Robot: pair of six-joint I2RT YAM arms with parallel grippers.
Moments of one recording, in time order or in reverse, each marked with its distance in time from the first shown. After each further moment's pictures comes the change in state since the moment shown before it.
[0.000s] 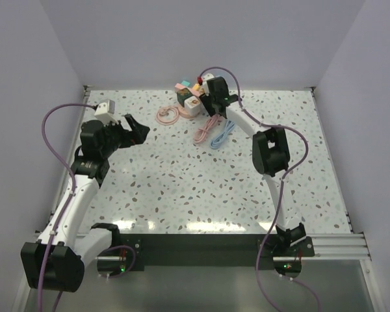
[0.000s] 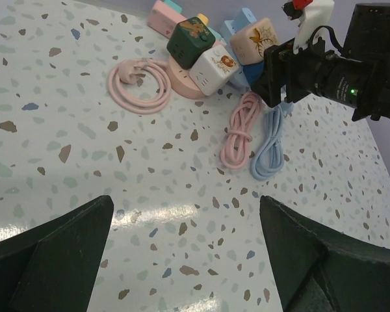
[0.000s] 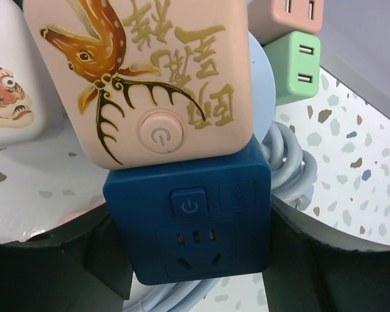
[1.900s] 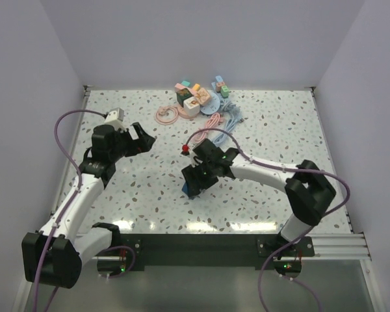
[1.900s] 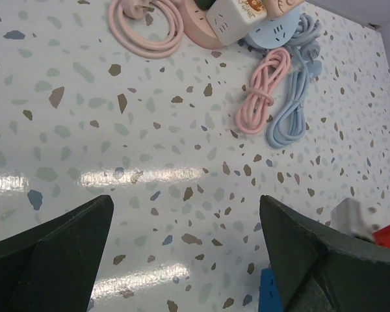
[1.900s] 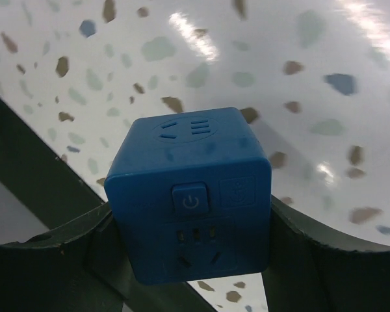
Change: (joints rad) left arm -0.065 0.038 -0.064 -0.042 -0.052 -0.035; right arm 0.383 -0.790 -1.021 -0.111 -0.513 0.562
